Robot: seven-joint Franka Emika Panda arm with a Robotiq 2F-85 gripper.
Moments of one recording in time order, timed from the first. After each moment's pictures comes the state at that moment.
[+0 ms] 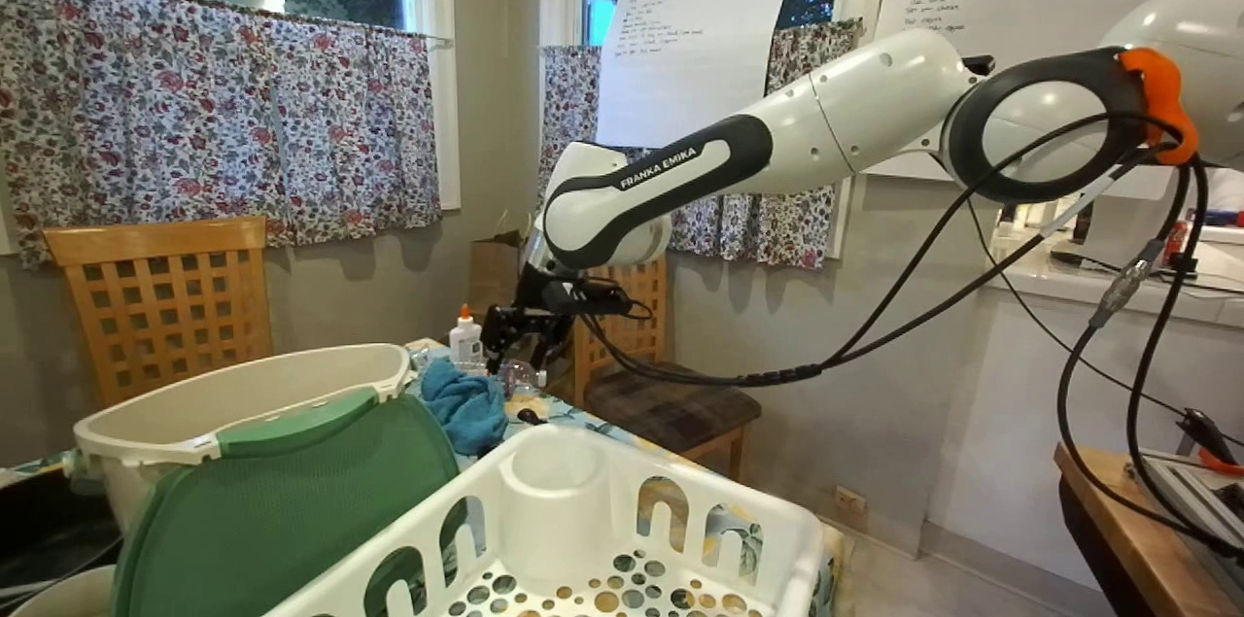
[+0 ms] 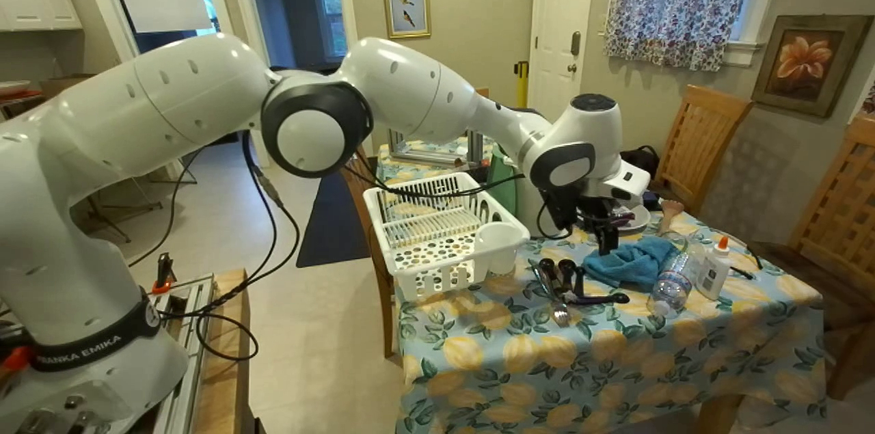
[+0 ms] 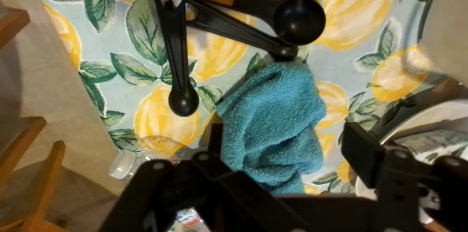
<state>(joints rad) -0.10 1.22 0.02 -0.86 0.15 2.40 0.19</state>
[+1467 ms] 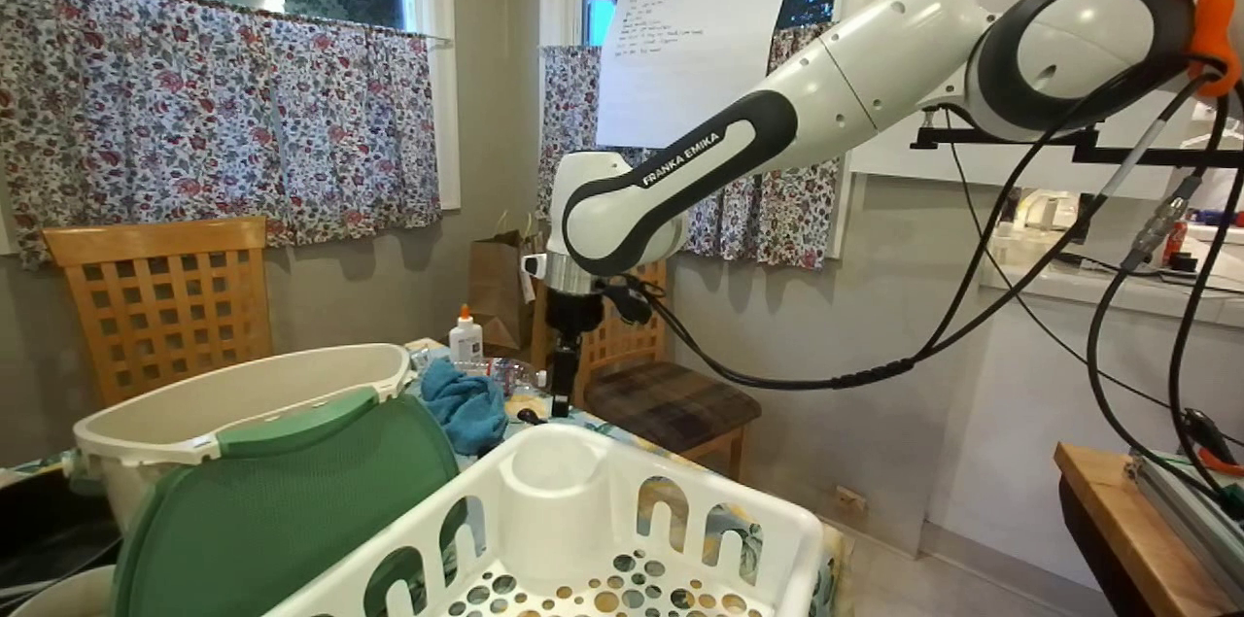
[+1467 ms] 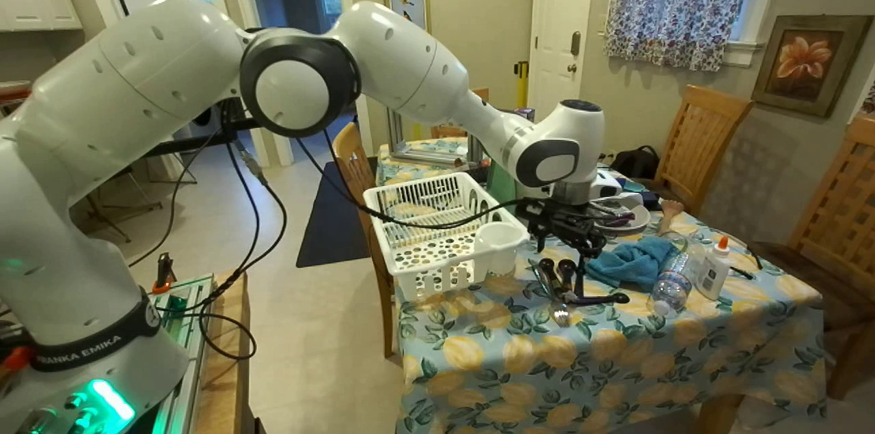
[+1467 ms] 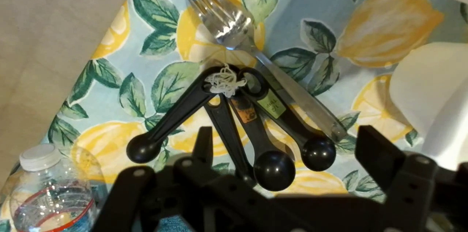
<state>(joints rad) -0.12 1.06 0.06 -1.15 0.01 2.29 -0.52</state>
